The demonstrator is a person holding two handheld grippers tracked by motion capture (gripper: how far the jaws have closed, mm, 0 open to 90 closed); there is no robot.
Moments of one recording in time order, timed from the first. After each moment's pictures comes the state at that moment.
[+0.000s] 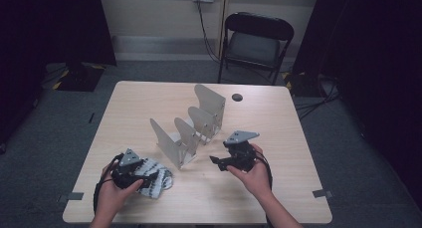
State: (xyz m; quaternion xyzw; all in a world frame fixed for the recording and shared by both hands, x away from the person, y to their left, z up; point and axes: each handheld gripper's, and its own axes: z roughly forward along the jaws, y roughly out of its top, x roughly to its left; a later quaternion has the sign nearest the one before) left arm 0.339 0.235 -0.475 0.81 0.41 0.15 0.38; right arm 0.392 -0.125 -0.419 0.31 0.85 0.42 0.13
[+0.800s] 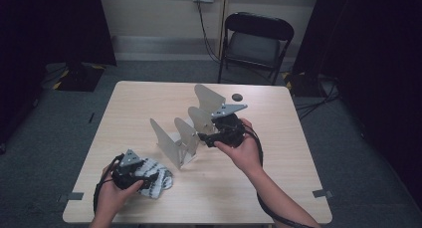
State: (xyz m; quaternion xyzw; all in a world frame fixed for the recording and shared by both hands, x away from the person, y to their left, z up) left arm 0.338 0.234 -0.476 0.82 0.41 0.15 0.37; right arm 0.421 -0.086 -0.352 0.29 0.85 0.41 0.15
